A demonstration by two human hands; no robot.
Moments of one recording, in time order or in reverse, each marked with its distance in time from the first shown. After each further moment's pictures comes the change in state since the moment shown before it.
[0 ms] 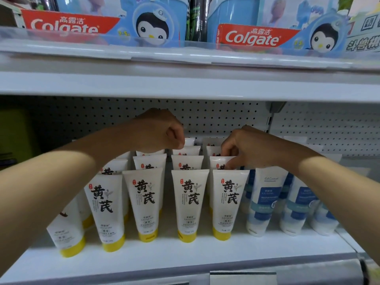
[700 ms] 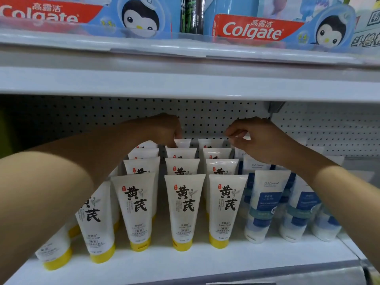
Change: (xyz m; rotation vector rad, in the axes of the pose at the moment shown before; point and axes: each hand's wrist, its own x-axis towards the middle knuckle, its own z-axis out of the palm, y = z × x) left_hand 0.077 -0.025 0.024 0.260 -0.184 0.011; right_hand 0.002 0.027 0.003 0.128 0.381 0.062
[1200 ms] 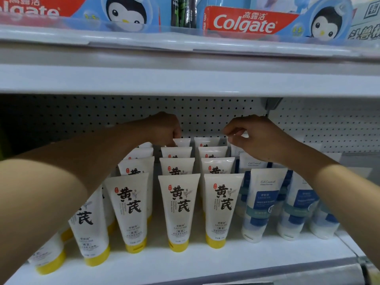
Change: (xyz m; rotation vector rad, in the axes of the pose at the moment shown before) left_hand 0.009 0.003 0.007 0.033 0.045 0.029; right_hand 0.001 0.008 0.001 -0.007 -0.001 0.007
